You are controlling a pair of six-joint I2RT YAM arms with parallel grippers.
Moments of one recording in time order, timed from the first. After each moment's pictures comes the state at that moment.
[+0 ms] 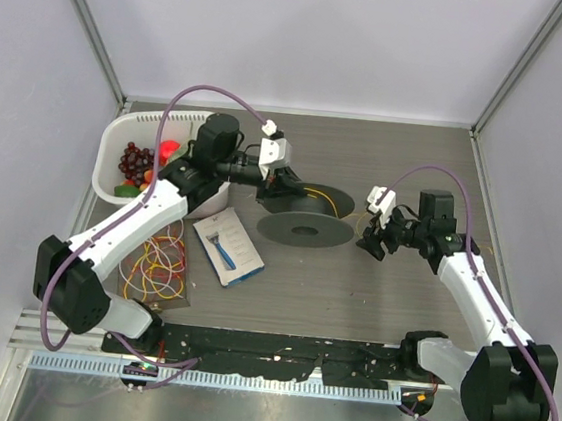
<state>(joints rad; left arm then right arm) -0.57 1.40 1.24 -0.11 0.96 0.34 0.11 1.08 0.73 -0.45 -0.71 -0.76</state>
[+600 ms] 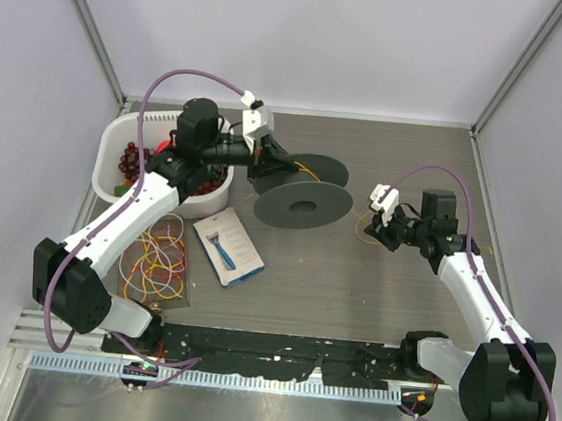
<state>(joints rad) -0.46 1.40 1.28 0.01 0.96 0.13 0.08 1.10 0.72 -0.38 -0.70 -0.75</state>
